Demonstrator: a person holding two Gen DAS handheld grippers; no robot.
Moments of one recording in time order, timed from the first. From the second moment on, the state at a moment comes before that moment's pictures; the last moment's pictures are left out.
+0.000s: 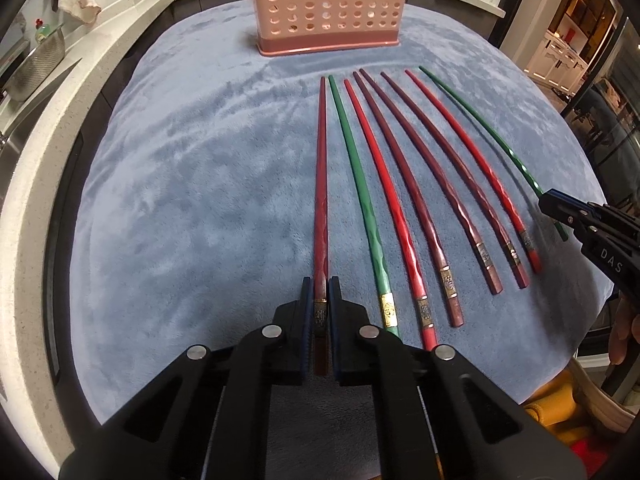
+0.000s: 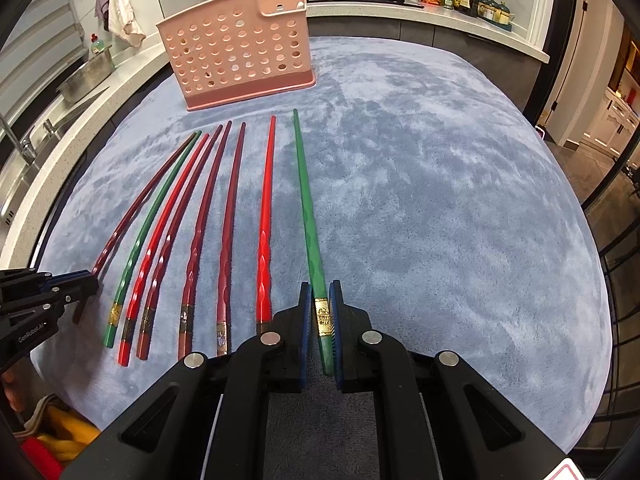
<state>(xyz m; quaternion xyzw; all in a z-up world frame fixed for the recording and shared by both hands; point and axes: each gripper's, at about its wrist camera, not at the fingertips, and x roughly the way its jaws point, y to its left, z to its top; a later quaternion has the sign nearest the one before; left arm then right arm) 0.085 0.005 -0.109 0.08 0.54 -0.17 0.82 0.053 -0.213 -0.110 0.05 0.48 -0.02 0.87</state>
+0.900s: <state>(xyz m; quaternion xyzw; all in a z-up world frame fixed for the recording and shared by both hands) 0.120 0.031 0.019 0.02 0.41 -0.16 0.90 0.076 -0.222 0.014 0.06 0.36 0.00 0.93</state>
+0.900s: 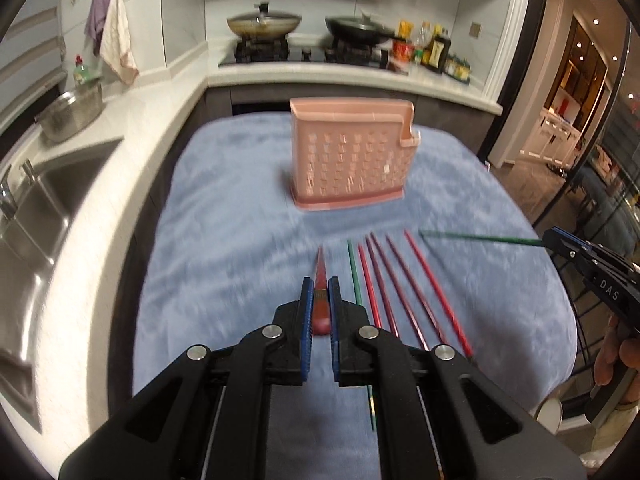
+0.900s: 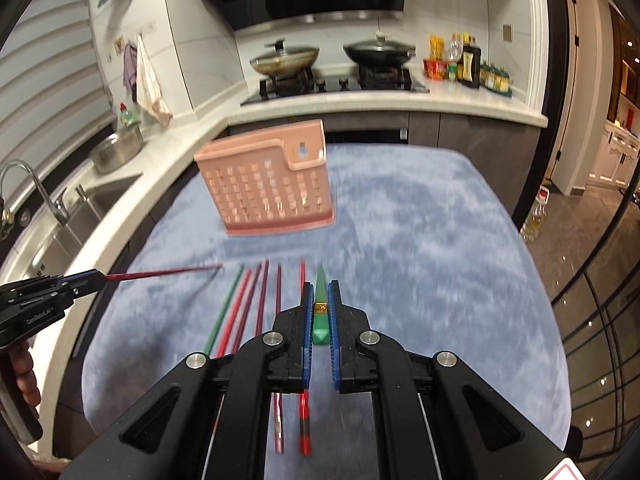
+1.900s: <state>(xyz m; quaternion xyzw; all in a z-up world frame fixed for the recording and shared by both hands) 0.260 -0.002 0.185 0.01 0.22 -0.17 0.96 0.227 -0.230 0.183 0.10 0.16 0.06 0.98</state>
